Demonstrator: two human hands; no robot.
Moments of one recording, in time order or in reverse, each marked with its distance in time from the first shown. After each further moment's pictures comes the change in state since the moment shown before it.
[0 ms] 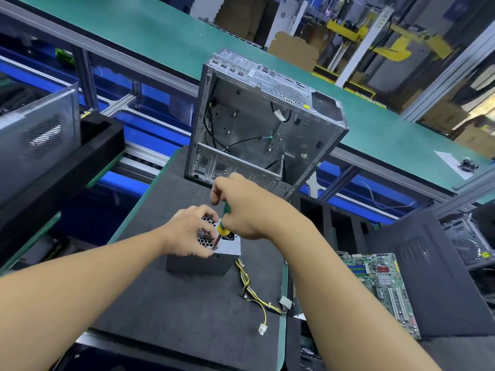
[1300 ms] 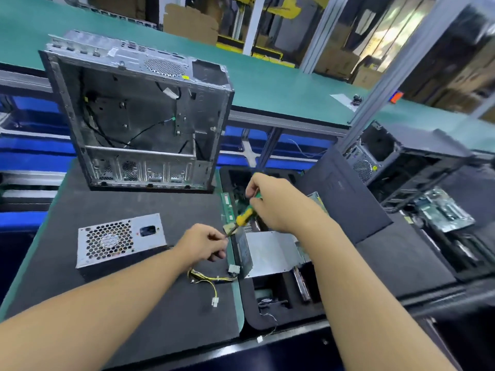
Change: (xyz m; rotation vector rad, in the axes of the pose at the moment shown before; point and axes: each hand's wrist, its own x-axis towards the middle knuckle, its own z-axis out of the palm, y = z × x) left_hand 0.057 0.142 0.110 -0.694 -0.259 -0.367; right_hand -0.142 0.122 -0.003 0.140 0.295 0.504
